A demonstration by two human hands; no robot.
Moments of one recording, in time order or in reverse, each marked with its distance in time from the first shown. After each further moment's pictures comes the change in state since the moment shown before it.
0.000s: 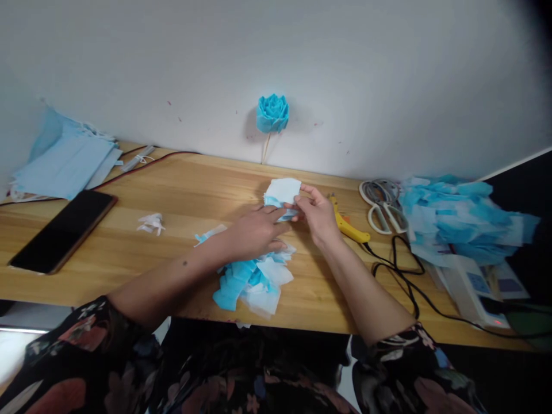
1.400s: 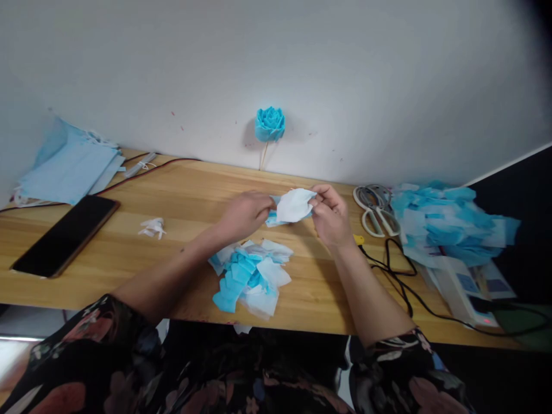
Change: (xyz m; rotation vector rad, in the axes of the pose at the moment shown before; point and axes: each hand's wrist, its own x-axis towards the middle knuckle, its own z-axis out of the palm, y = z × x) left_hand 0.010 -0.033 -0.006 -0.311 0.322 -0.217; right_hand -0.008 -0.025 -0.017 0.064 -0.201 -0.374
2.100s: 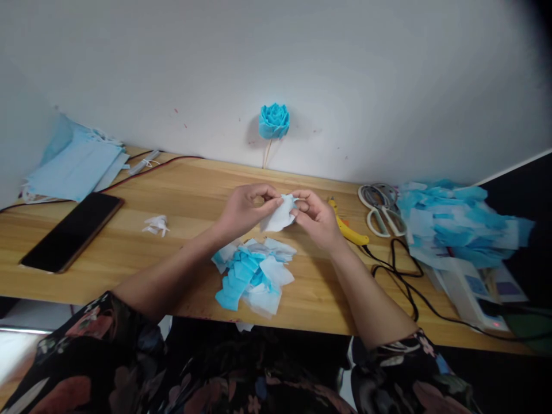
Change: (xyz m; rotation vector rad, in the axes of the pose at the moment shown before) left_hand -0.001 0.026 -0.016 -0.493 0.254 -0.222; right_hand -0.011 0.003 0.011 -0.082 -0.310 0.134
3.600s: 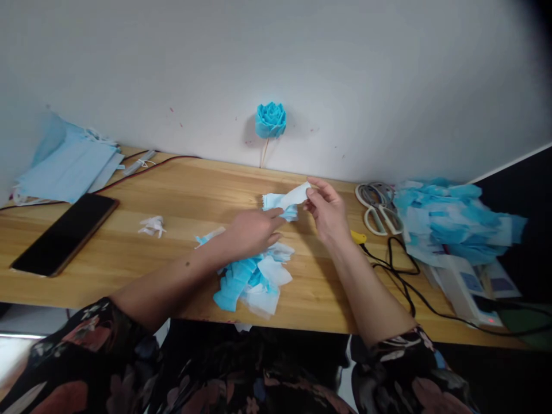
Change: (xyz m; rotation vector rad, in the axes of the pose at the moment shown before) left_hand -0.020 -0.005 0.016 0.786 -0.519 0.197; right_hand 0.018 0.016 -0.021 -0.003 0.502 0.066
